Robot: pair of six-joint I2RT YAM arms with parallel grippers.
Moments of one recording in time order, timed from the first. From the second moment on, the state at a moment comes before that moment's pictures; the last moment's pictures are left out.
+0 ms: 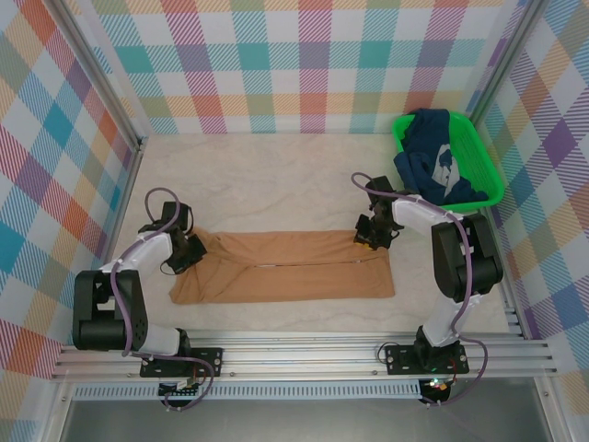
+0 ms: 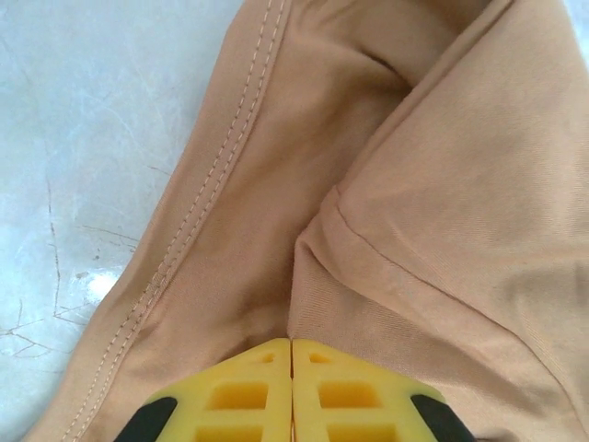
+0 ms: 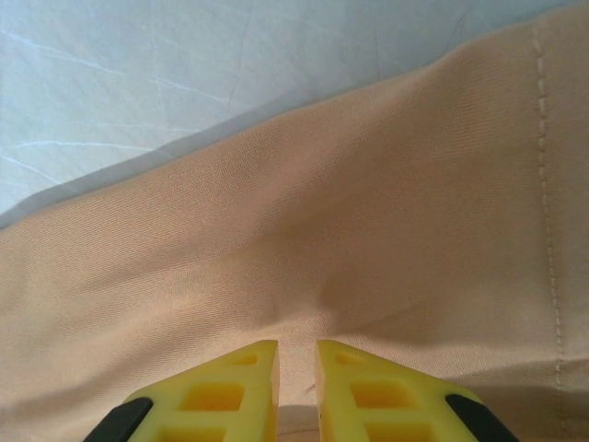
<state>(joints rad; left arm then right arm) 0.02 1.41 0.77 -0.64 -0.01 -0.56 0.31 1.77 1.11 -0.72 -0.23 0.64</state>
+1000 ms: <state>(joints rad) 0.02 1.38 0.85 -0.68 -0.06 -0.54 0.31 1.80 1.11 -0.72 -0.23 0.64</state>
